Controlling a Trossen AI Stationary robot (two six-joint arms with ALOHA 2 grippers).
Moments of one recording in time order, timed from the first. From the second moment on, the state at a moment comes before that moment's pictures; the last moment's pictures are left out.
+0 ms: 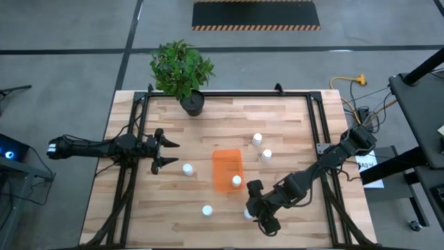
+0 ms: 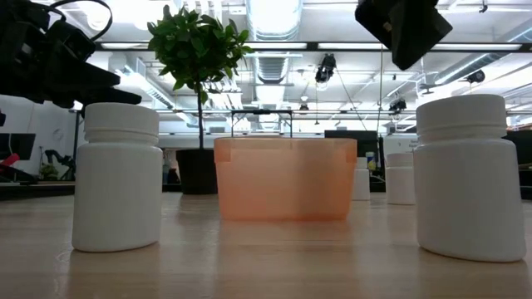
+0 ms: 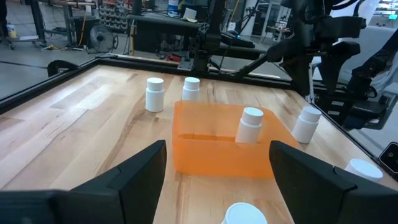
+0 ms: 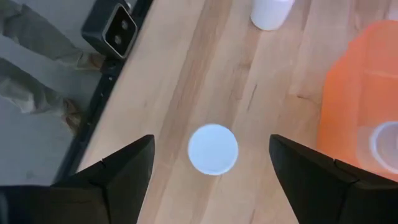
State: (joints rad) left arm -0.03 0.20 0.01 0.04 -0.03 -0.15; right arm 0.58 1.72 1.22 -0.48 0.06 0.27
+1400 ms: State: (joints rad) left arm -0.03 0.21 0.01 0.04 -0.03 -0.15; right arm 0.58 1.84 1.11 -0.18 0.04 0.23
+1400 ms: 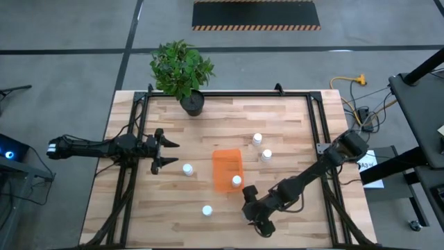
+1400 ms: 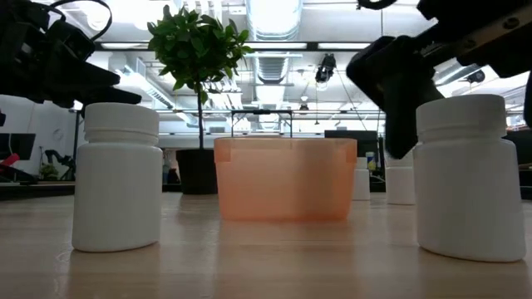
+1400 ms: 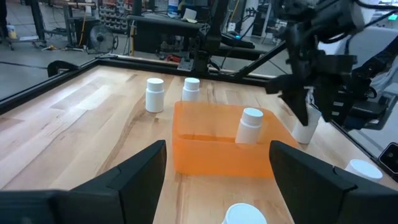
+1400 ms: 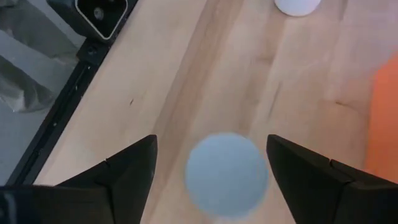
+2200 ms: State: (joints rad) left arm -0.03 0.21 0.01 0.04 -0.03 -0.15; right arm 0.58 1.86 1.20 -0.38 0.05 0.27
